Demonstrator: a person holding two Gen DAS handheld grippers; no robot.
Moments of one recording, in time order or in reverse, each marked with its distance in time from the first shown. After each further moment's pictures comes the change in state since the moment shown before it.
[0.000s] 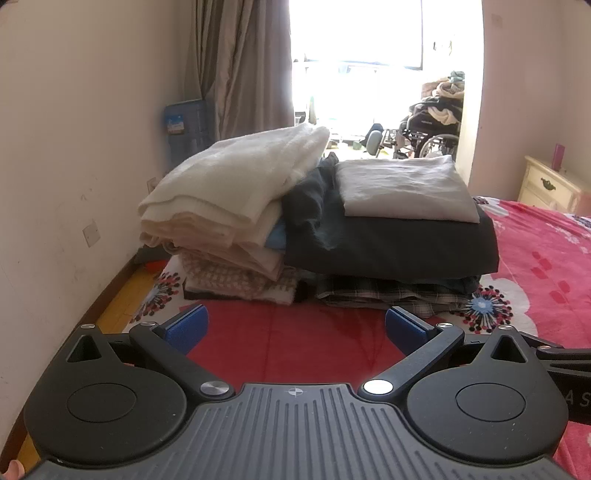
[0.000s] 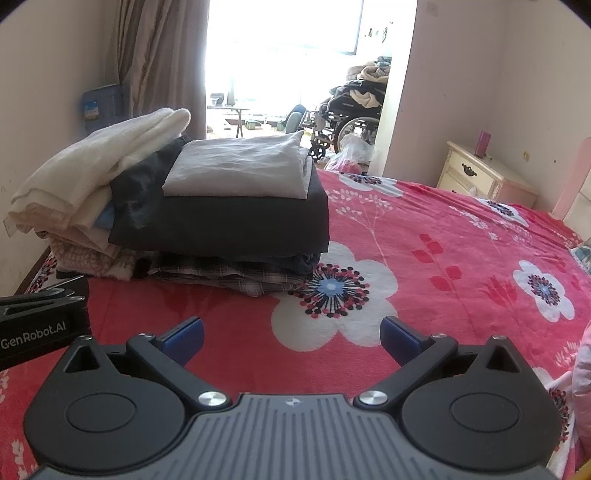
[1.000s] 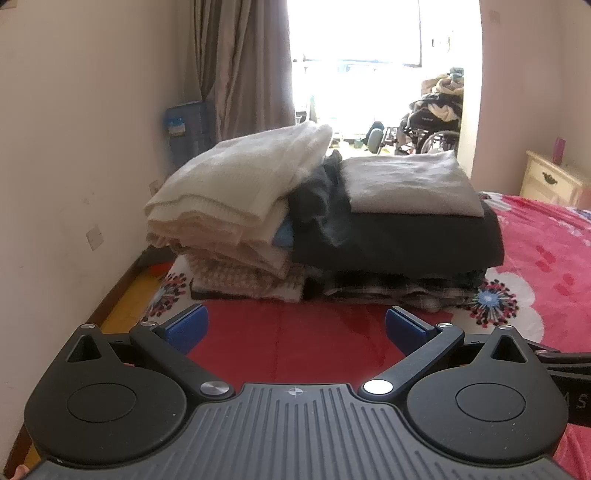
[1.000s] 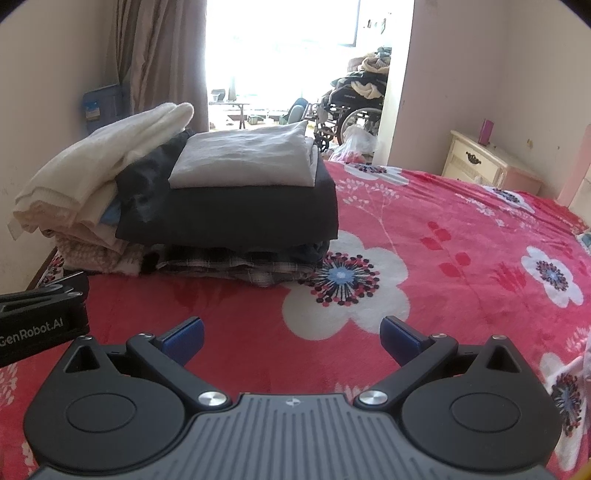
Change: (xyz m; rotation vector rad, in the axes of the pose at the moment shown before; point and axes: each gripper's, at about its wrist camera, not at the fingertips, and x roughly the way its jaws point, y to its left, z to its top) left arm 0.000 0.006 -0.004 0.019 0.003 0.013; right arm 0.004 0.005 -0.008 0.033 0.026 0.026
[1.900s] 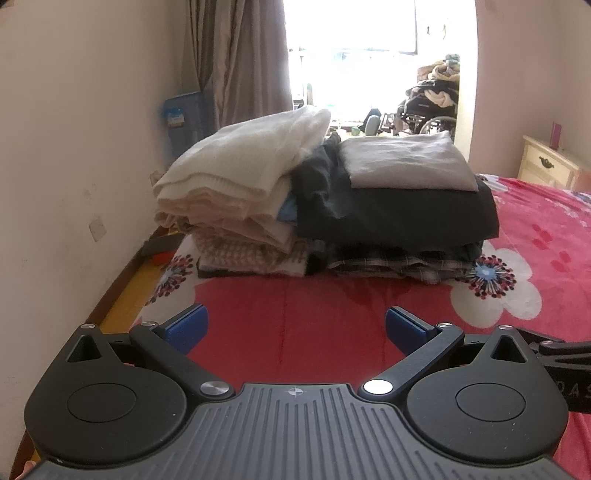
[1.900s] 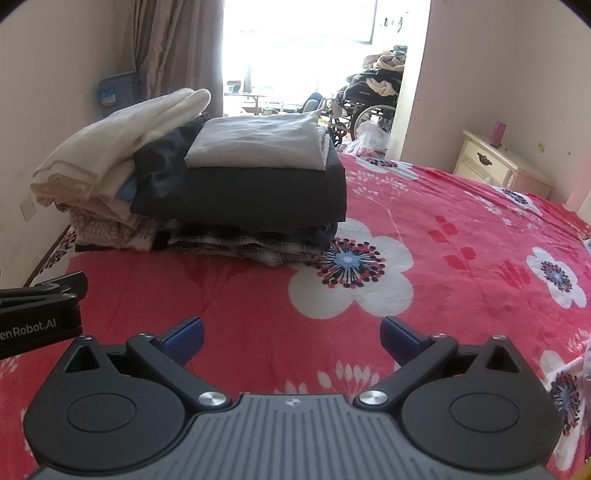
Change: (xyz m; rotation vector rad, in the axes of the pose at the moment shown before) left arm -0.019 0.003 -0.020 0.028 0.036 -0.002; right arm -0.015 -0.003 -0.021 -0.047 0.013 0.027
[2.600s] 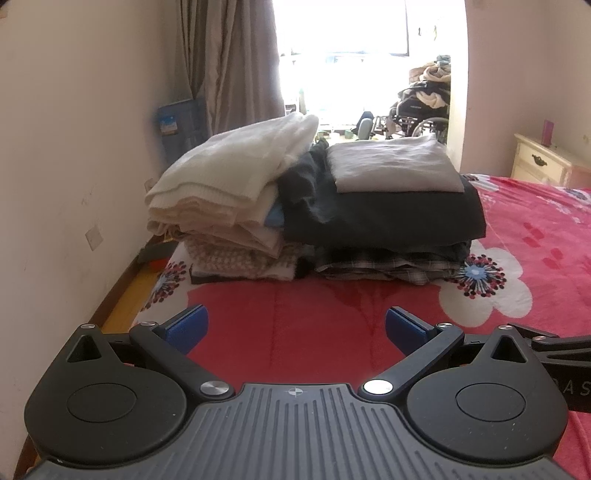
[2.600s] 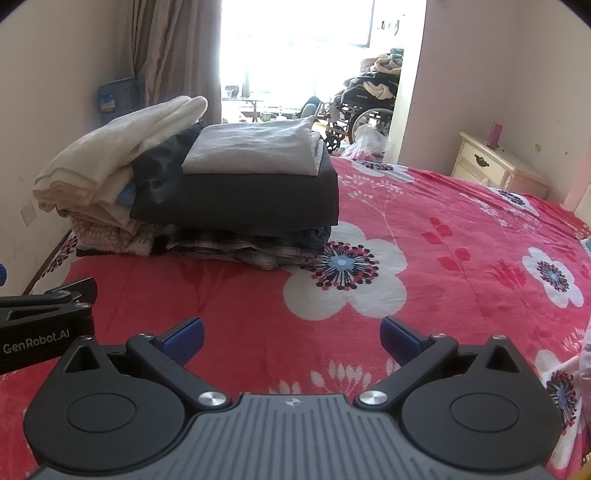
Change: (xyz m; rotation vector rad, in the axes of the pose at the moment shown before) left arm -0.008 -0.011 0.001 0.017 -0.016 -0.006; right arm -0.009 -0.008 0.000 0.007 -0.012 0.003
